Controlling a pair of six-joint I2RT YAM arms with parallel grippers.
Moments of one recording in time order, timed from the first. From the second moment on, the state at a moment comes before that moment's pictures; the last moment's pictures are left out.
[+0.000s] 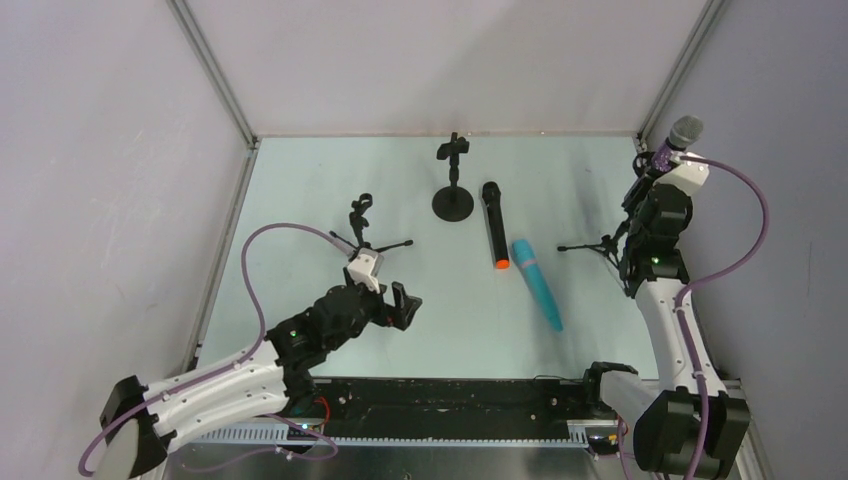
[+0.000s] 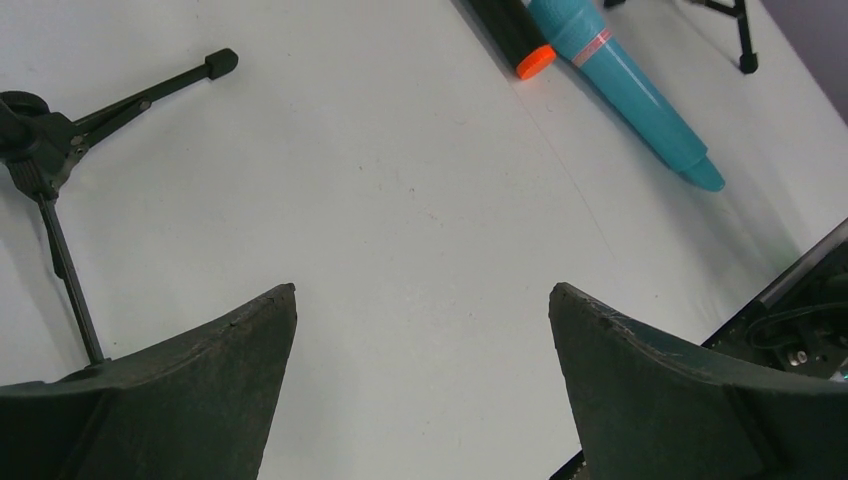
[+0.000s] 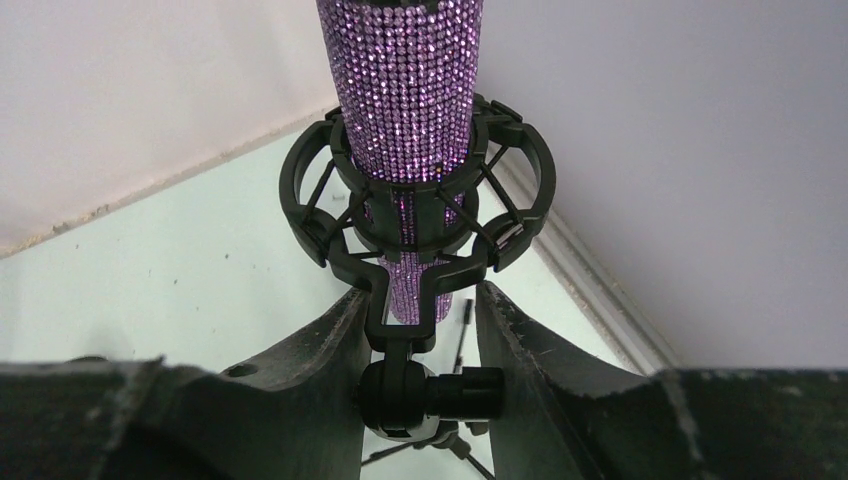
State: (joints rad) left arm -0.95 0.70 0.36 -0.03 -0.28 -0.46; right arm -0.12 1.01 0.81 0.07 0.36 0.14
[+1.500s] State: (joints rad) left arm -0.95 0.56 0.36 -0.06 -0.31 -0.51; right arm -0.12 0.89 0.66 0.03 0.18 0.28
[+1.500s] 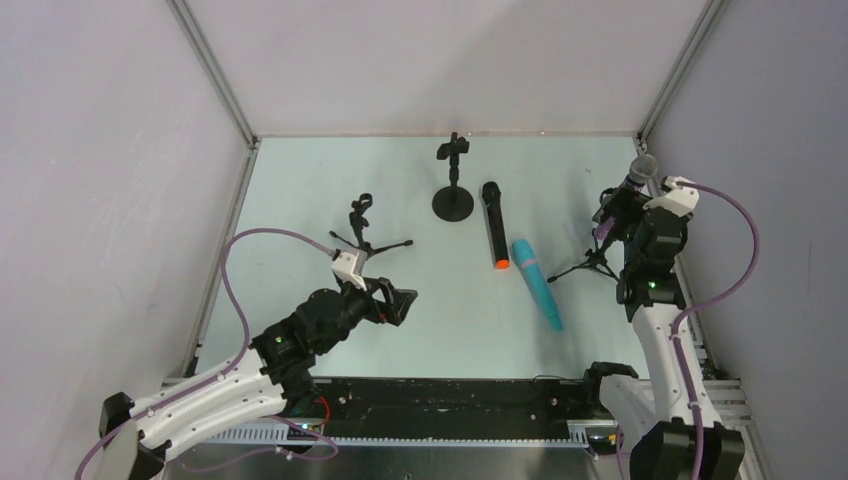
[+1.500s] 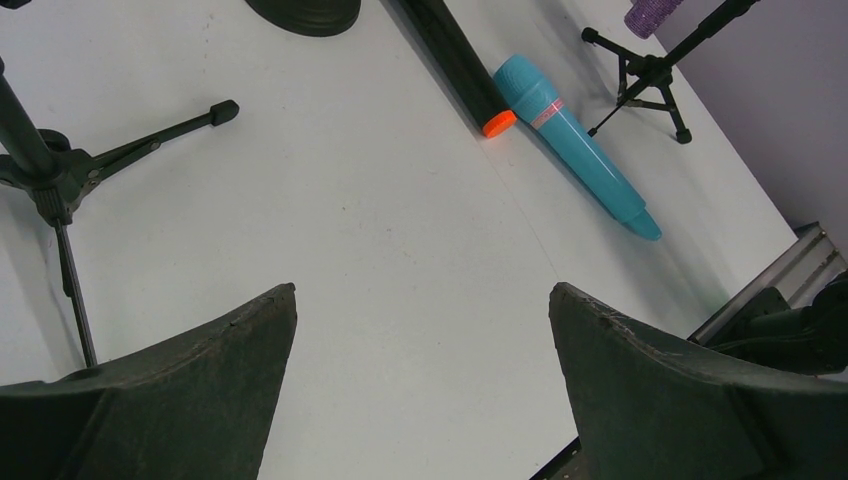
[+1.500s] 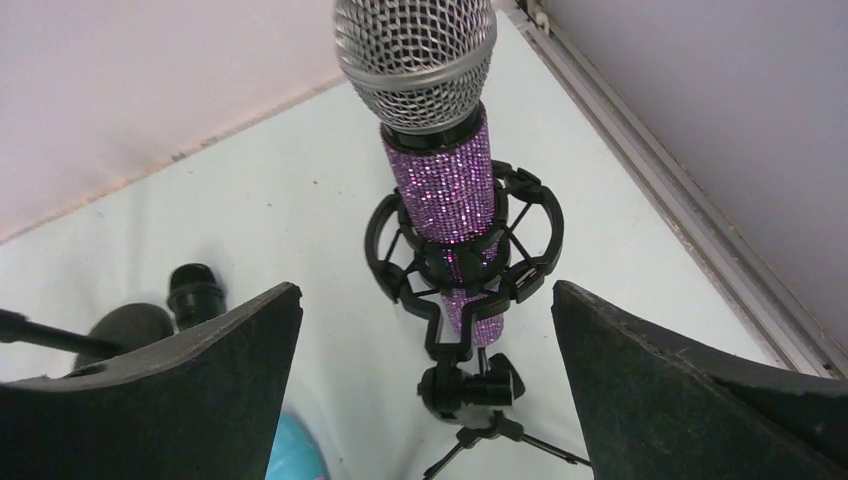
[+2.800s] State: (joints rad) left arm -0.94 1.02 1.04 -0.20 -0.34 -0.36; right arm 0.14 0.74 0.74 -0.22 -0.33 0.46
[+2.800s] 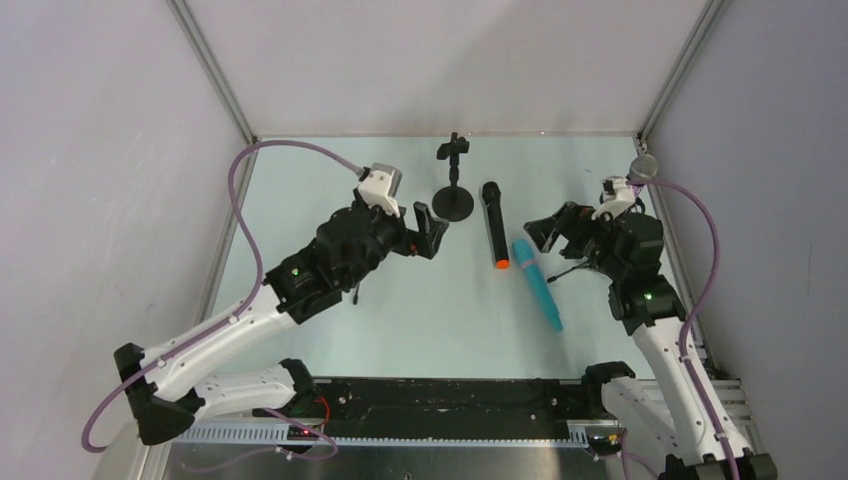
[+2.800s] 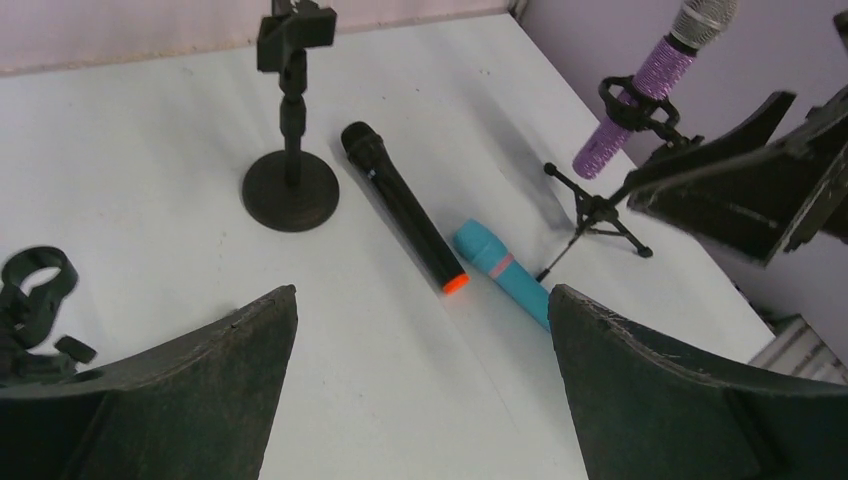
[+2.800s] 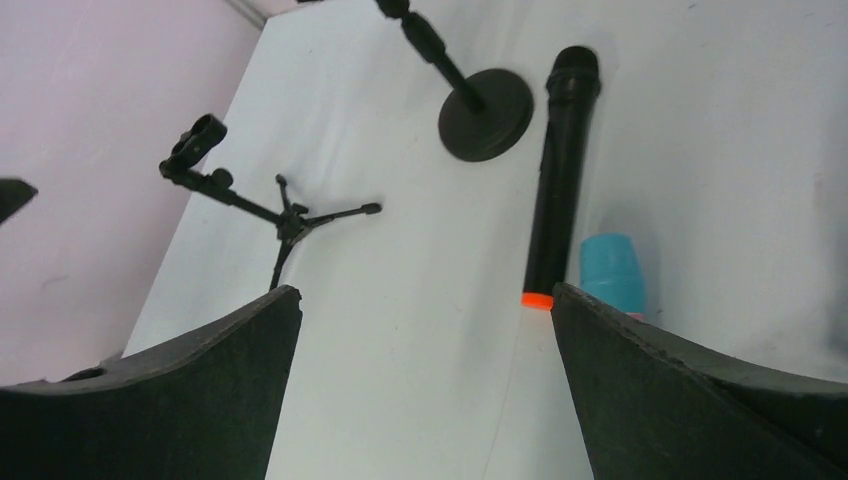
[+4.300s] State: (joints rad) left arm -0.42 1.26 1.04 -0.39 -0.19 -0.27; right arm 0.37 1.31 0.74 -0.16 -0.48 0.49
